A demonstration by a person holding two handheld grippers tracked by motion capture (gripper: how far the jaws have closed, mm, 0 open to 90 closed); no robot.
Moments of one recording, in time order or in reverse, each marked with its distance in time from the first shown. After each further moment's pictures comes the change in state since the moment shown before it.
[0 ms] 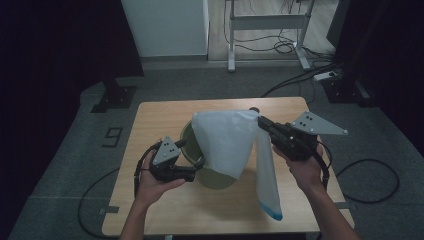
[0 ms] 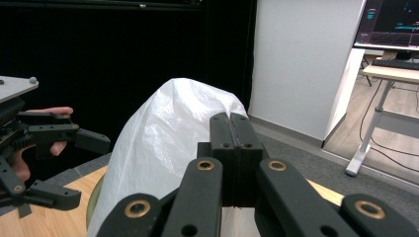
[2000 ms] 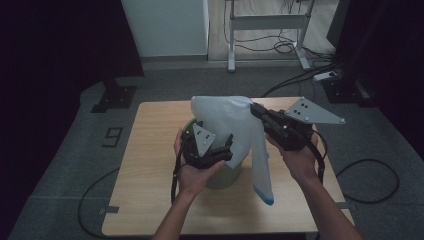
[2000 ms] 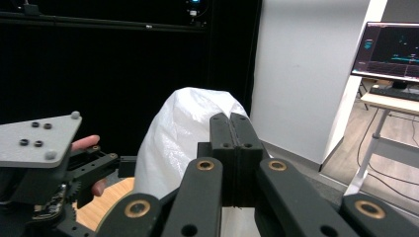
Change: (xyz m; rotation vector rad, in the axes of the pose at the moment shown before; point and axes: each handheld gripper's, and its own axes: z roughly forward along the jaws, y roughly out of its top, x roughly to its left) left arm -0.048 0.052 0.060 -0.142 0.353 -0.093; right arm 0.013 0.035 0.011 -0.063 0.007 -0.046
